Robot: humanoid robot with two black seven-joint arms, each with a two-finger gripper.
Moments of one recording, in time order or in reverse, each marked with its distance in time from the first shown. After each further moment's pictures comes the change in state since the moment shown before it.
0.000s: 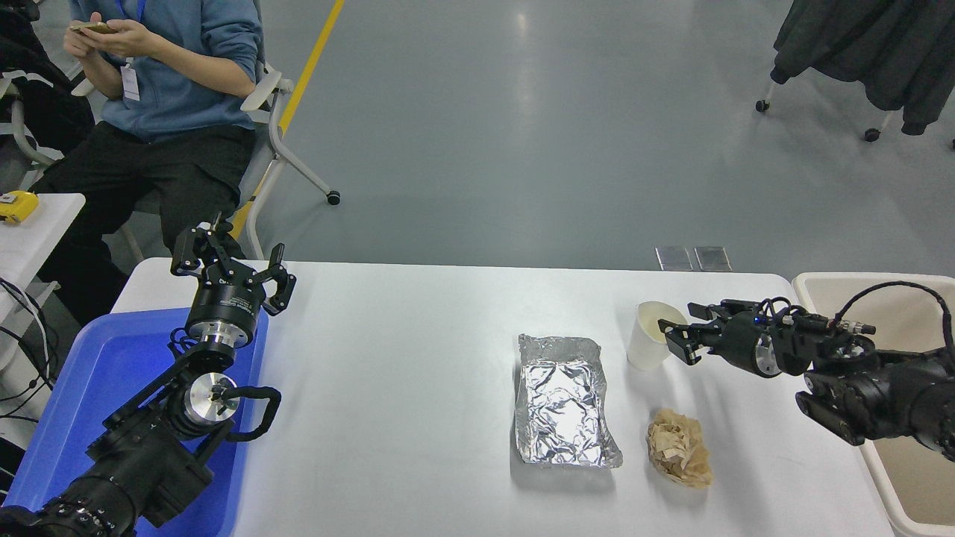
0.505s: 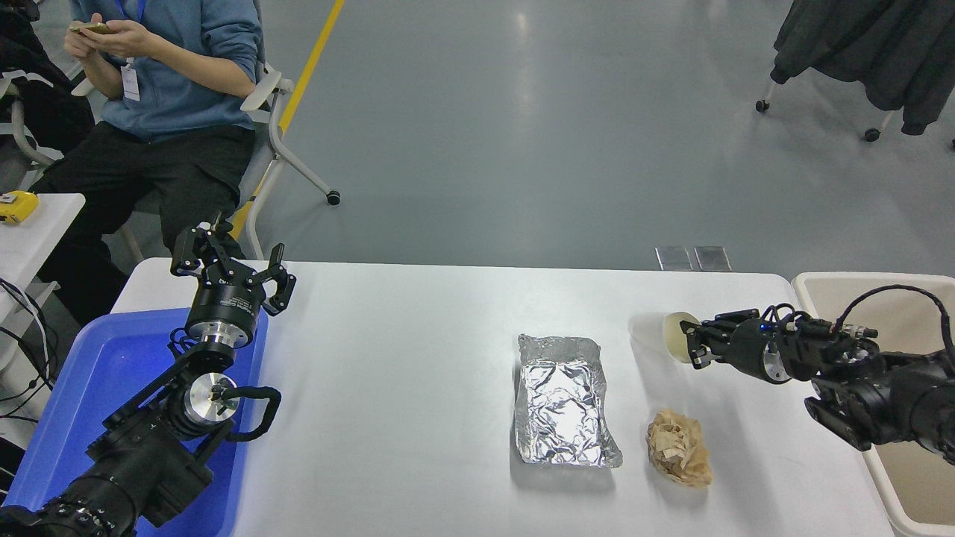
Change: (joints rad) left arm 0.000 0.000 0.000 0.000 0.000 0.000 0.000; right arm 0.005 -0.001 -0.043 -0.029 0.013 0.009 0.030
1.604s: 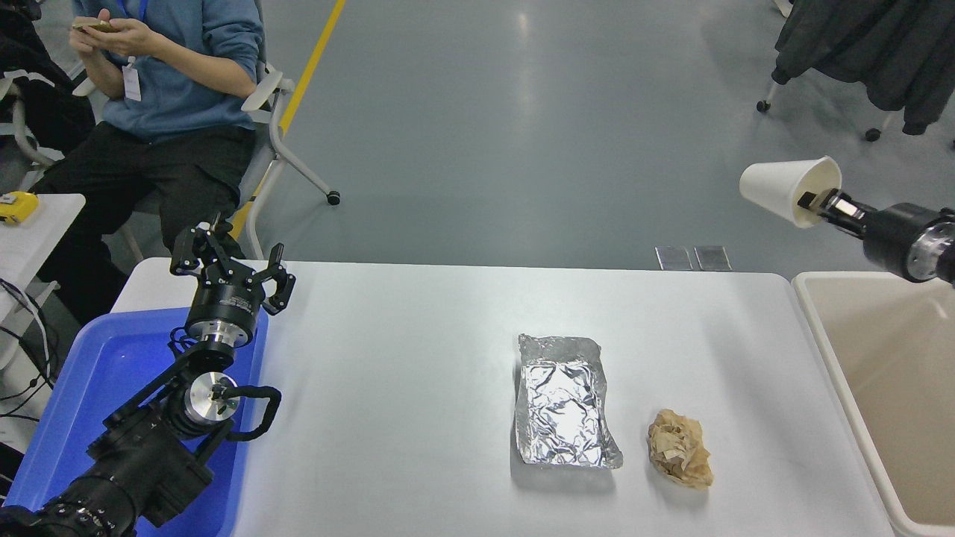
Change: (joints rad) left arm 0.000 0.000 0.000 0.000 0.000 0.000 0.001; right arm 0.211 -0.528 0.342 0.286 0.799 0.391 -0.088
